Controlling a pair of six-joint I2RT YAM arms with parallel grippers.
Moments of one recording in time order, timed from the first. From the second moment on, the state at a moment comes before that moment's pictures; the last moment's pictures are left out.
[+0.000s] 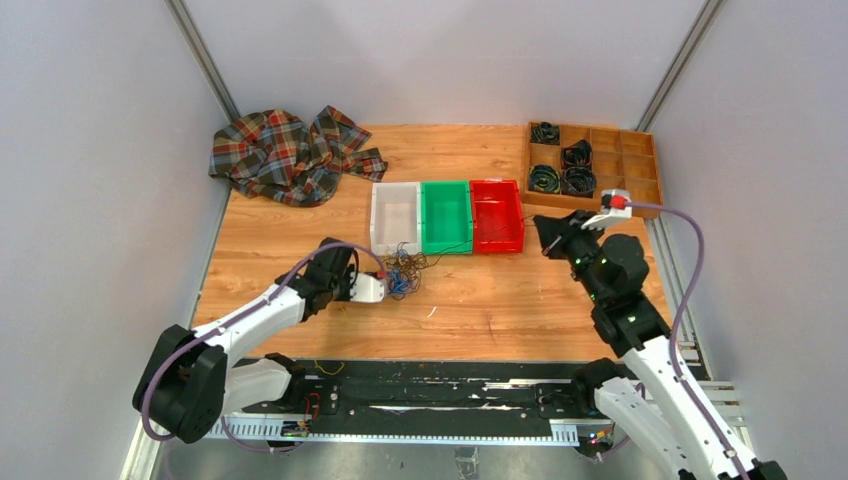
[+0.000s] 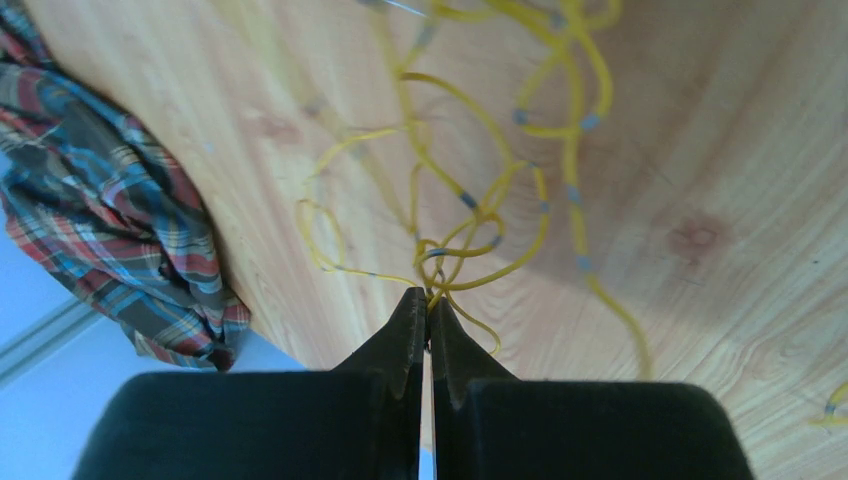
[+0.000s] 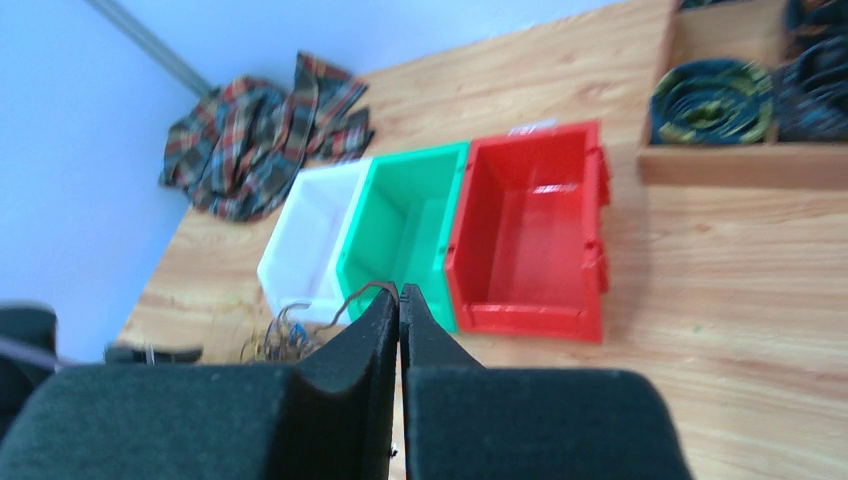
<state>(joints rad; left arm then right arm) -0.46 1.14 0.48 -0.33 -0.23 1.21 0.35 0.63 0.62 -0.04 0.03 0.48</state>
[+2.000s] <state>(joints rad) -0.45 1.17 1.30 -0.59 0.75 0.19 0.93 1.30 1.28 0.10 -0.07 0.50</state>
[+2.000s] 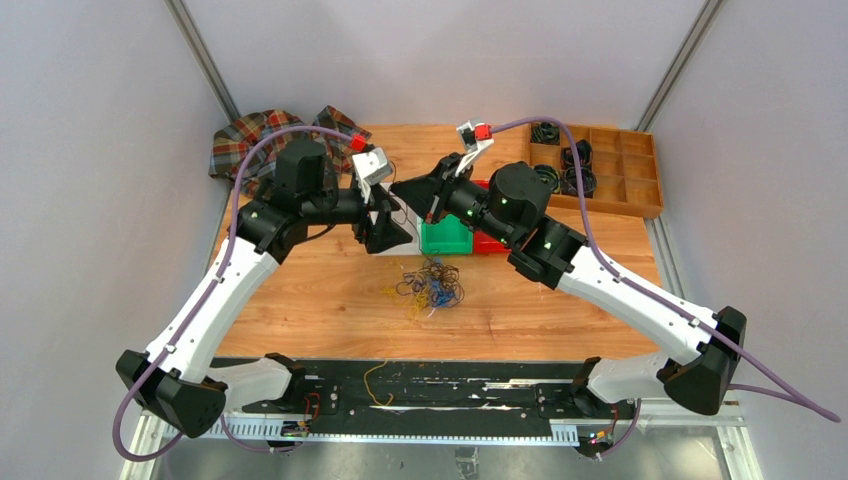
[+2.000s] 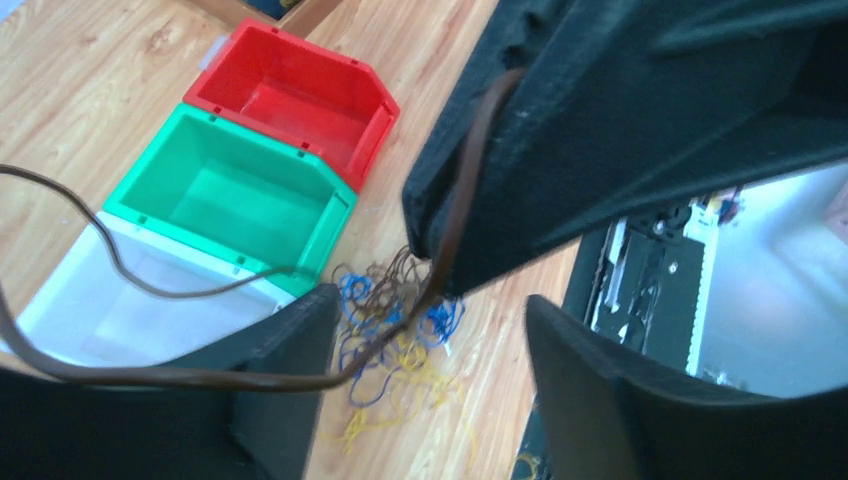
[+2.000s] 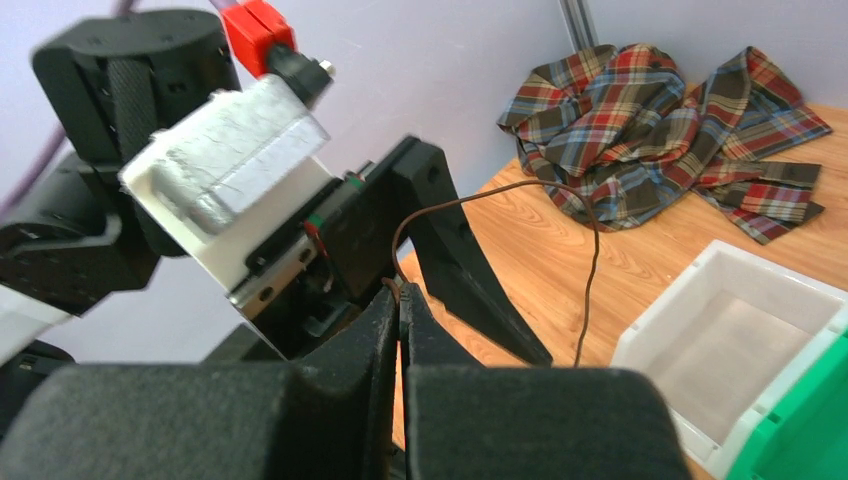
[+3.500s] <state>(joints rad) -0.43 1.20 1.55 -0.59 0.76 0.05 0.92 1.34 0.83 0.18 0.07 0.47</state>
